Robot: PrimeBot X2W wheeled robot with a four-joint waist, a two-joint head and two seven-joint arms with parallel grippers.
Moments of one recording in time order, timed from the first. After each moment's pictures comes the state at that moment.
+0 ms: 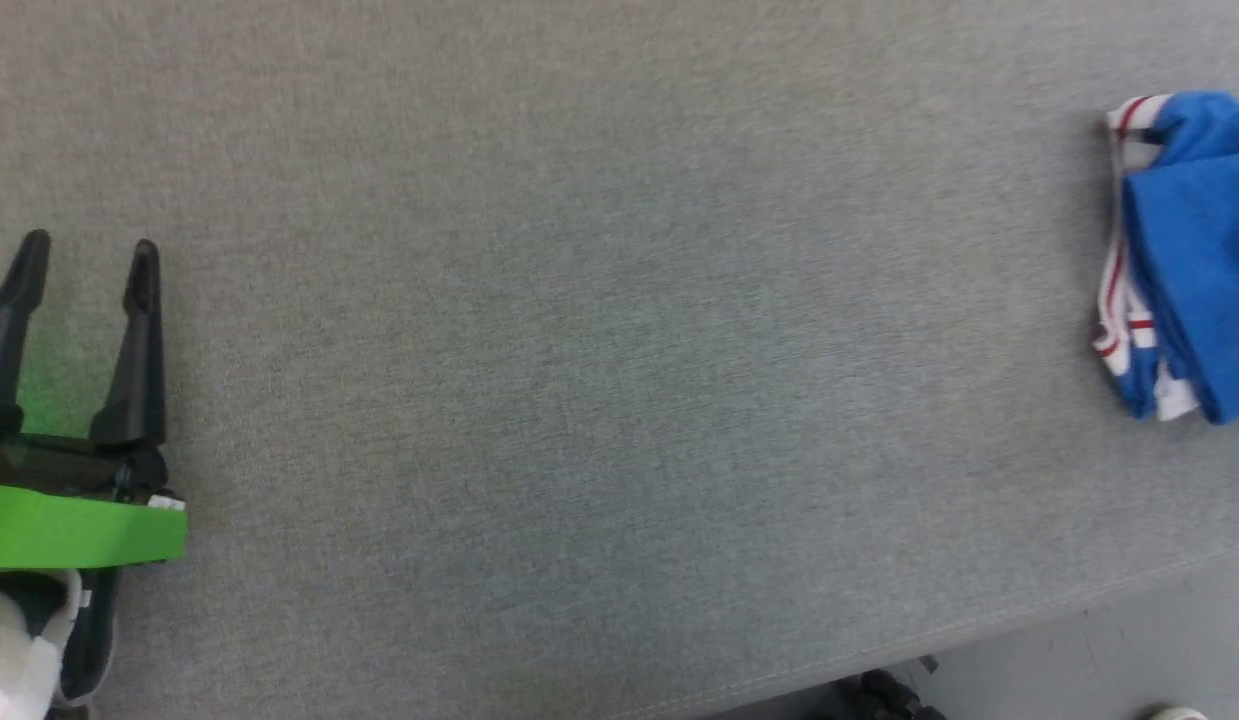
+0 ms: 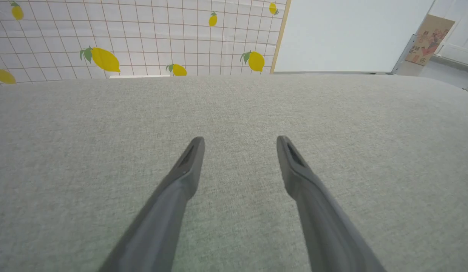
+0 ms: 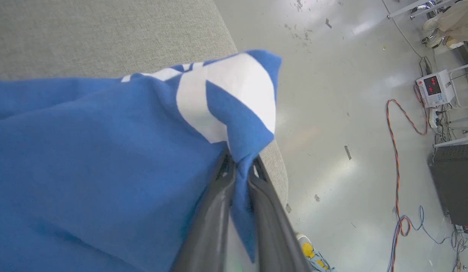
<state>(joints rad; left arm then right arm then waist) -0.12 0.45 0.07 -0.25 -0.42 -0.12 -0.14 -0.59 -0.34 -0.53 0.14 -0.09 0.13 0.82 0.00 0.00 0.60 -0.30</state>
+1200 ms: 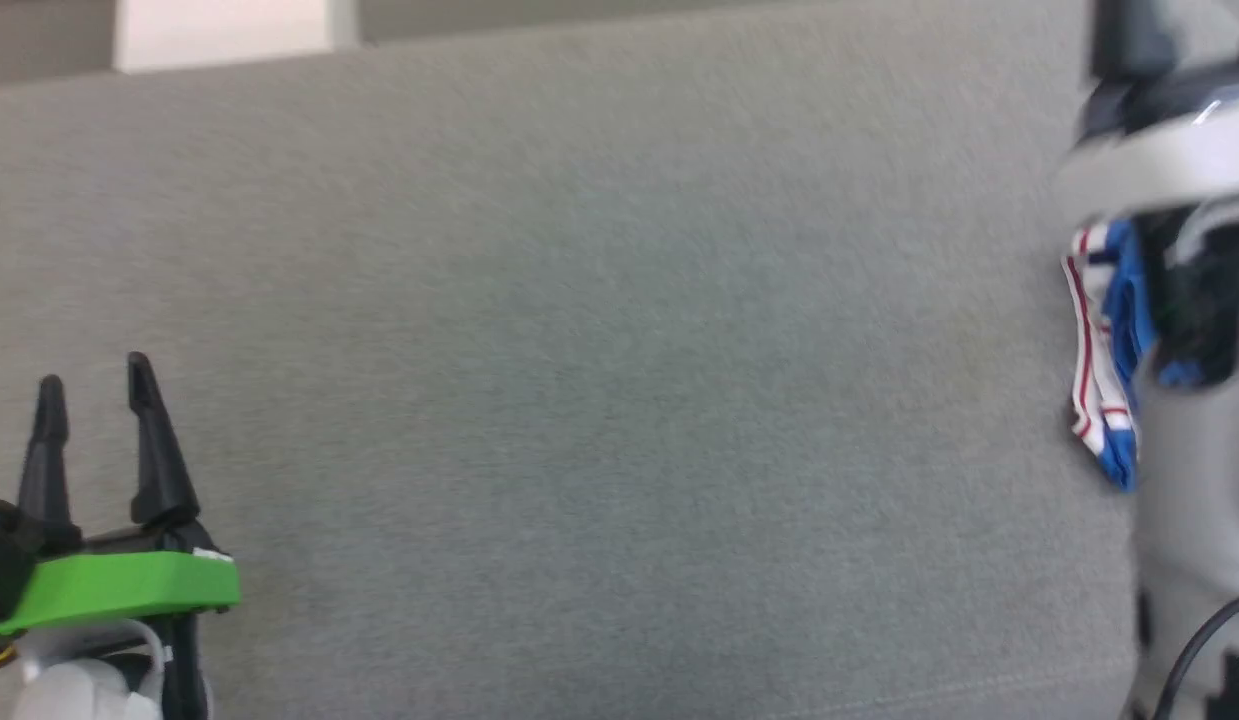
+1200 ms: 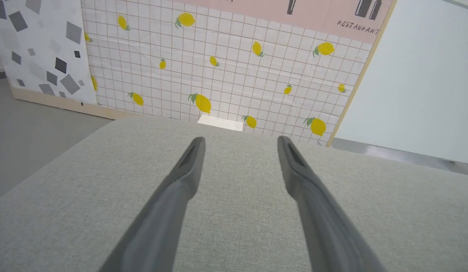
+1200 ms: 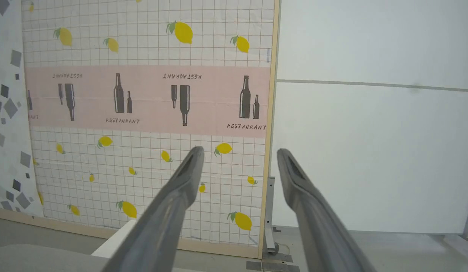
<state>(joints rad) -0.04 0.25 0.12 -0.09 -0.43 0.03 -0.25 -0.70 -0.08 -0.05 -0.02 0.15 0.13 0.03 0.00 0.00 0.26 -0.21</state>
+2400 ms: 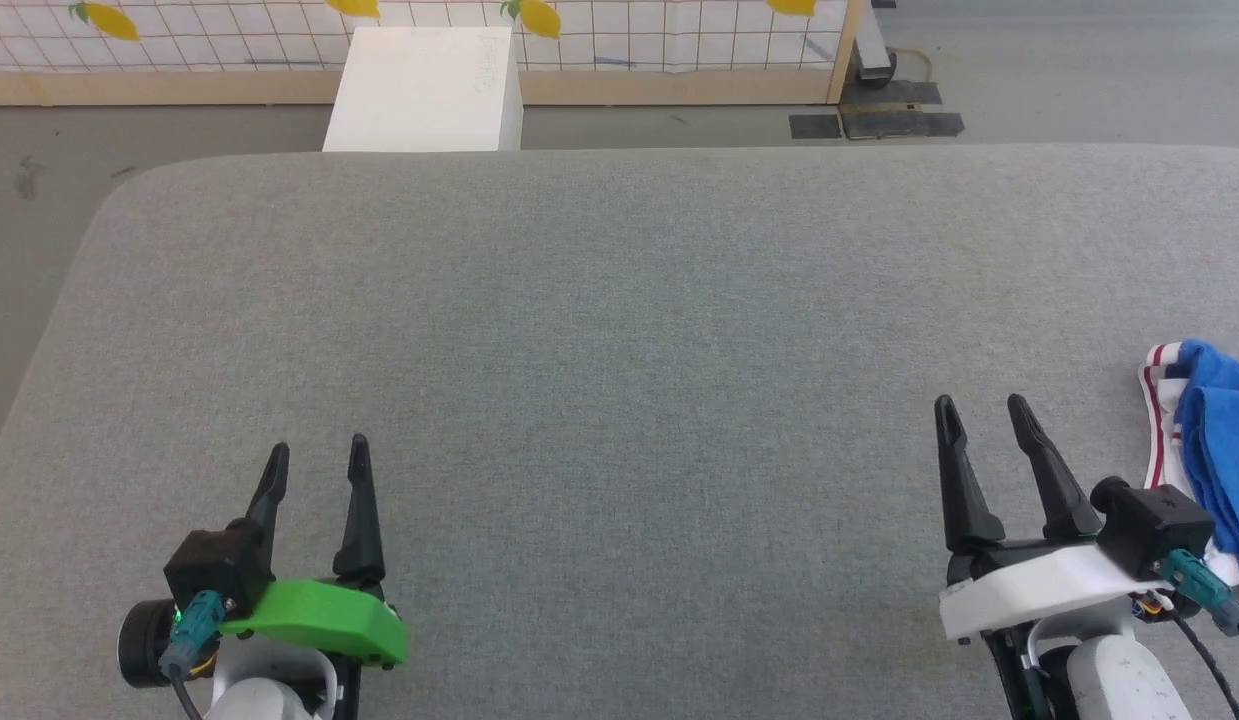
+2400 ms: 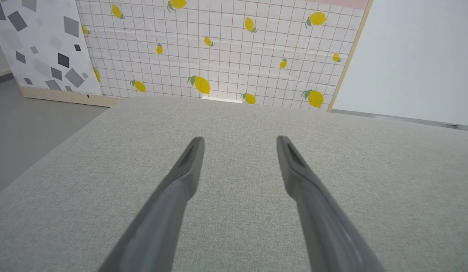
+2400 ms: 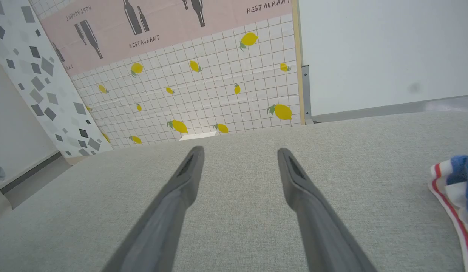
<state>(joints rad) -0.06 0.16 -0.08 0.14 -0.29 0.03 -0.25 -0.10 -0.05 0.01 0.20 0.26 0.13 -0.26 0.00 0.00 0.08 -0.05</state>
